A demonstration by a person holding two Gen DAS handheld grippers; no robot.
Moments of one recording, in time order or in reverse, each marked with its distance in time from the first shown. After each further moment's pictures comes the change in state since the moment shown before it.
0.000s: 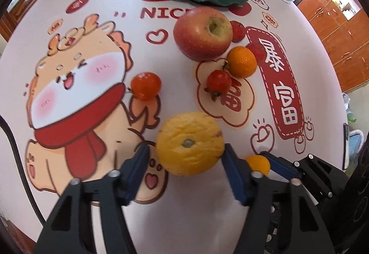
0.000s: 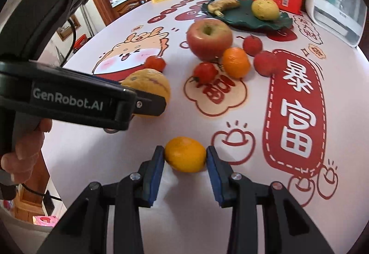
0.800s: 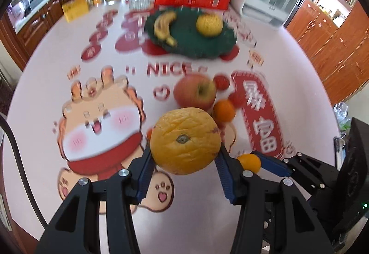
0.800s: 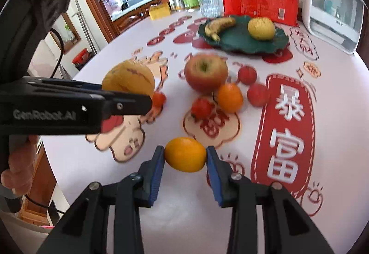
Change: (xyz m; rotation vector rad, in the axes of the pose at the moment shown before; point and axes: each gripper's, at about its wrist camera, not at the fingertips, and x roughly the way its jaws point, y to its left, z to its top) left arm -0.085 -0.009 0.026 0.046 -0.196 0.027; right arm -0.030 -0.004 0.044 0.028 -0.087 0.026
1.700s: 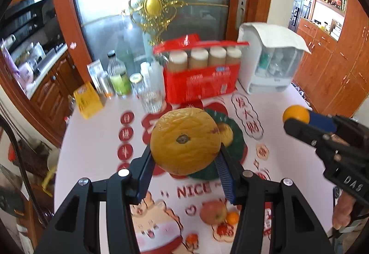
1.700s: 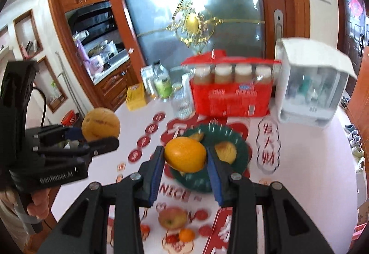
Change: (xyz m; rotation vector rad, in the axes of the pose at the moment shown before) left arm -0.105 -0.007 0.225 0.134 -0.231 0.120; right arm -0.105 -0.064 0.255 0.074 -0.255 -0.099
